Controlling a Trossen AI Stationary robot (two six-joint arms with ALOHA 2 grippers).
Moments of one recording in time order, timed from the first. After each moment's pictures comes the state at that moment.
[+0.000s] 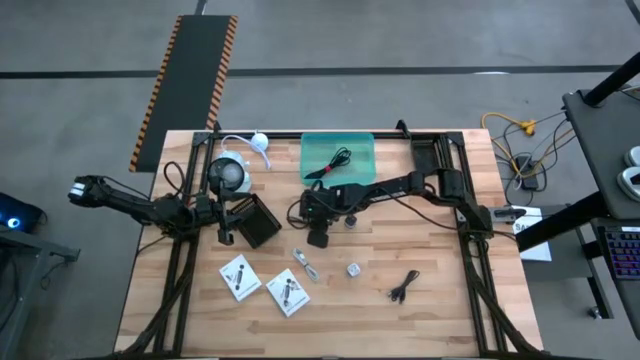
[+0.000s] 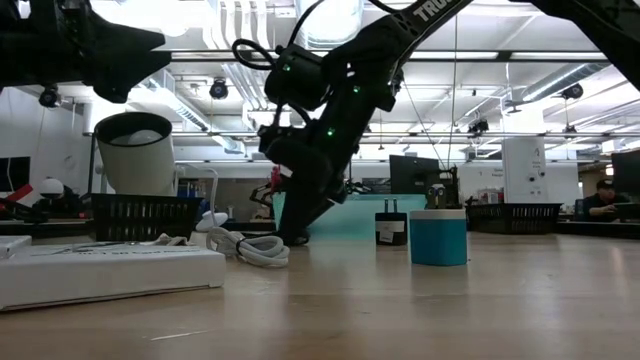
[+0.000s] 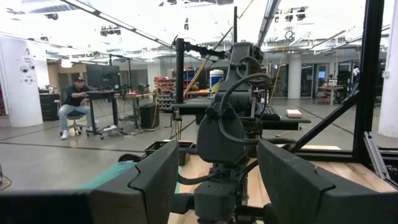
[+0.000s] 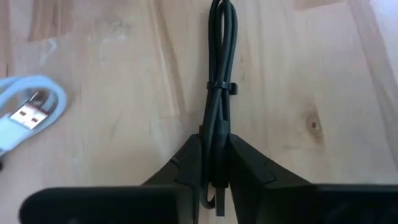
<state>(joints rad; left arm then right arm) -0.27 0.36 0.01 0.56 -0.49 0.12 -0.06 2.19 1.53 -0.43 -0.05 0.18</state>
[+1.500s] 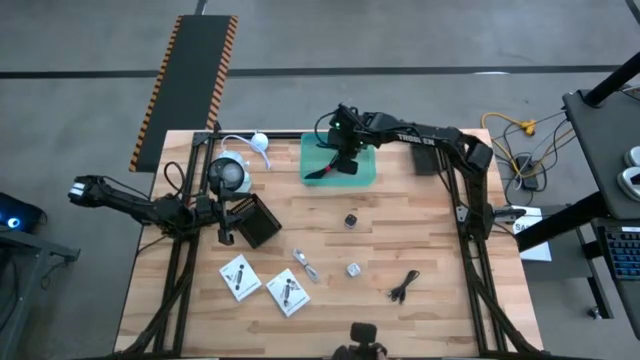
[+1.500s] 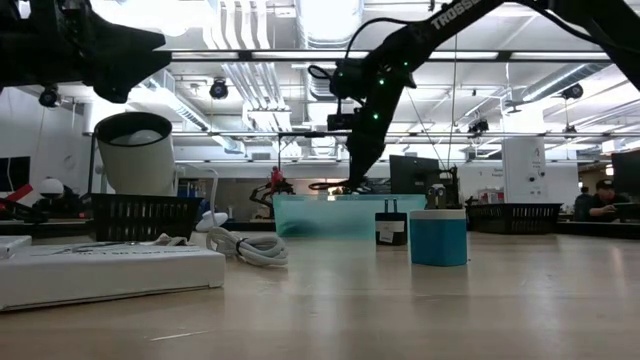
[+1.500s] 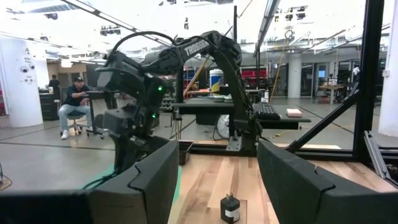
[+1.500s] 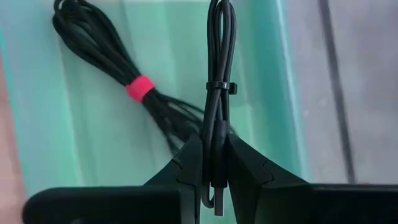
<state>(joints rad) -0.27 0.36 0.01 0.56 -0.49 0.12 -0.51 2.00 1.61 -0.70 0.10 -0.41</state>
